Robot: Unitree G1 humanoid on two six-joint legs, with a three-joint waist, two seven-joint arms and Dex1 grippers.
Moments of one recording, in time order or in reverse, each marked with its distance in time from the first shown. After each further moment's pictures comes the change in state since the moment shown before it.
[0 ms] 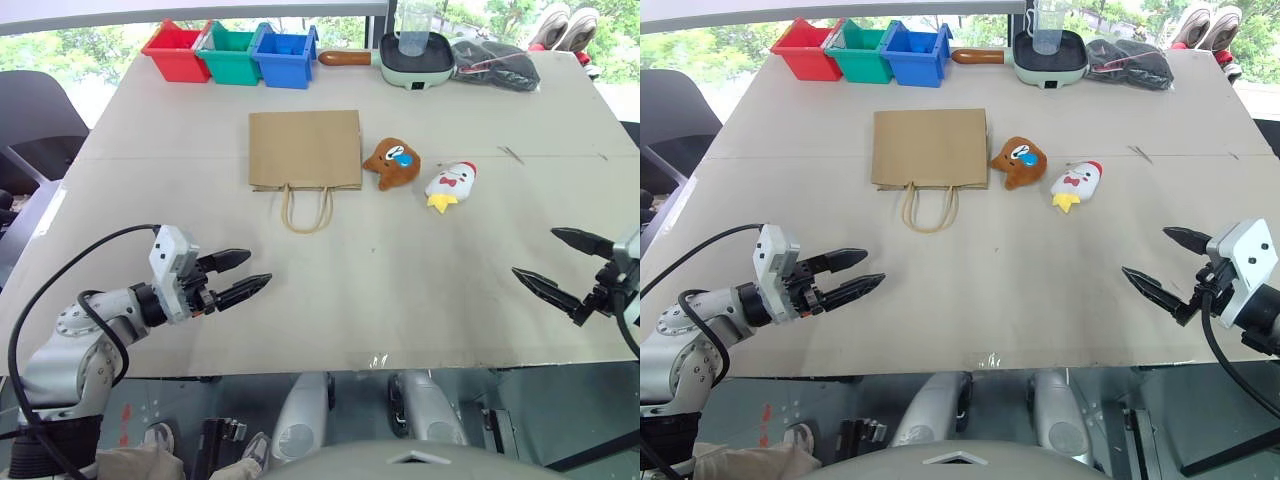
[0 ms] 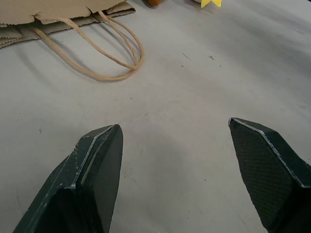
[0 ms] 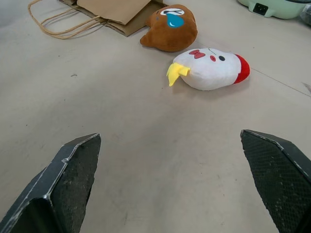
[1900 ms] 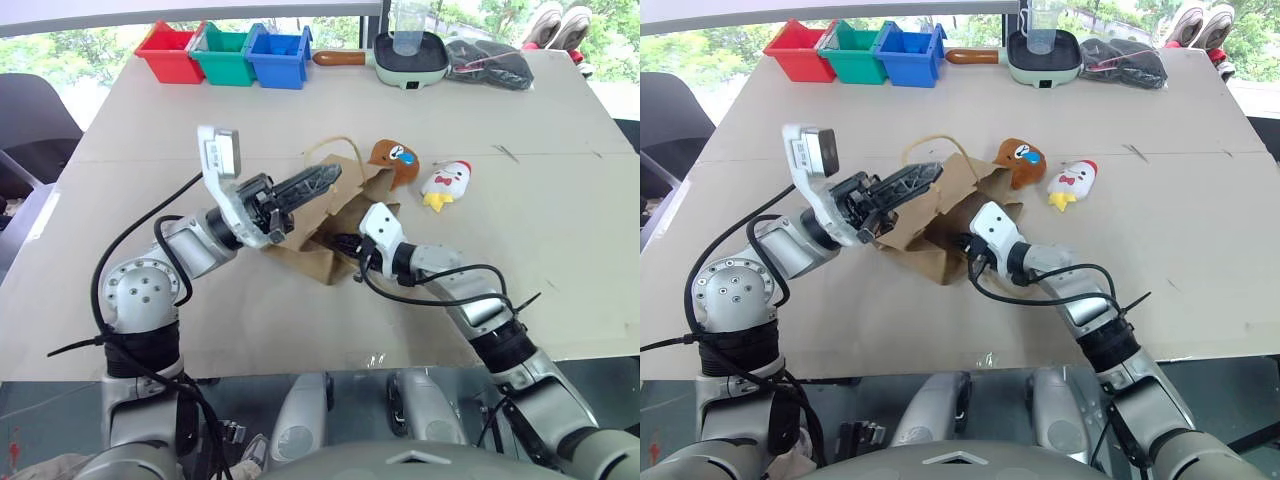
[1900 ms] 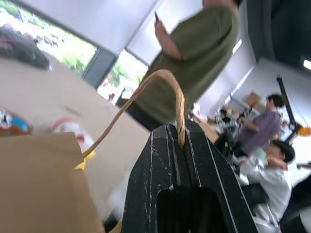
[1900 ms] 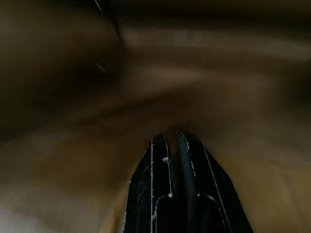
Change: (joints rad) left arm -0.515 -0.286 -0.038 -0.026 -0.714 0.397 0.462; right arm -0.751 0.593 0.980 0.752 -0.466 -0.279 -0.163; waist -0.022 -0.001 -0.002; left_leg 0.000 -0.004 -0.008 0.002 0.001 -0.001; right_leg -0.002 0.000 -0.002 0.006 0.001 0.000
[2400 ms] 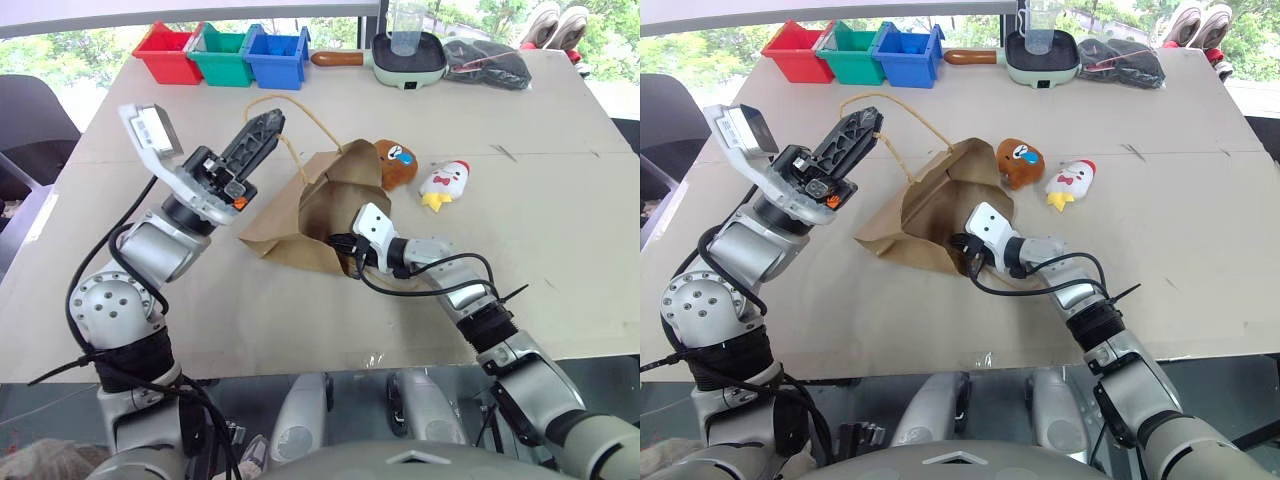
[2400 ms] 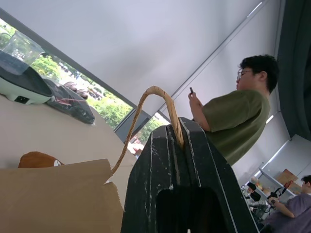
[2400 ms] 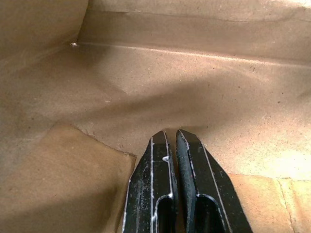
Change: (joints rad) left arm 0.044 -0.029 0.130 -0.053 -0.214 -0.088 0.313; right arm -0.083 0.025 -0.039 0.161 -0.050 -0.096 0.095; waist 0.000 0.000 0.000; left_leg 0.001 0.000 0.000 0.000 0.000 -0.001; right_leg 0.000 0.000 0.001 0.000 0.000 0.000
